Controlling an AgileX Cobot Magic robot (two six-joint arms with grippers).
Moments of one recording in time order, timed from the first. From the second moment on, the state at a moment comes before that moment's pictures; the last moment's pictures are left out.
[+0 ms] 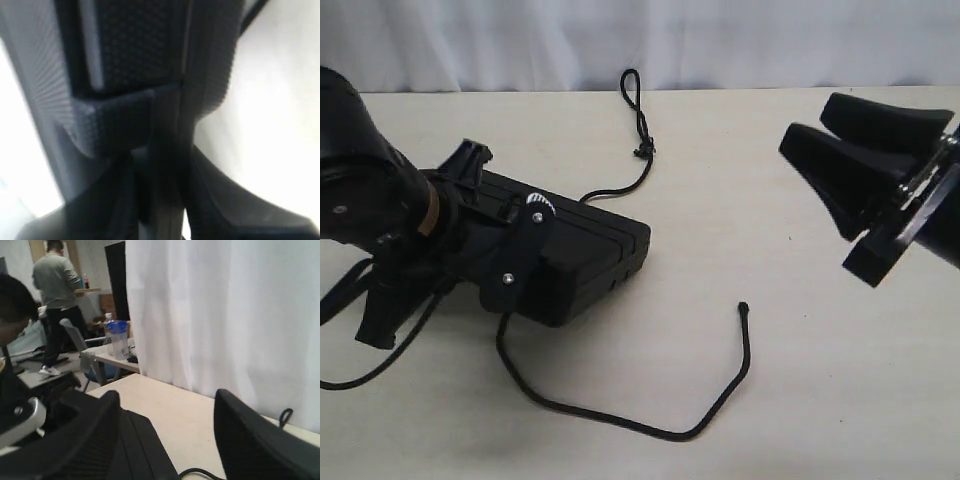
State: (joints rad) left arm -0.58 1.47 -0.86 0.44 0.78 0.89; right arm 0.06 1.09 -0.32 -0.86 -0.99 0.70
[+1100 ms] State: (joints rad) left arm -0.50 1.40 -0.87 0.45 0.58 0.90; right arm 0.60 1.70 -0.58 -0.48 -0.82 -0.23
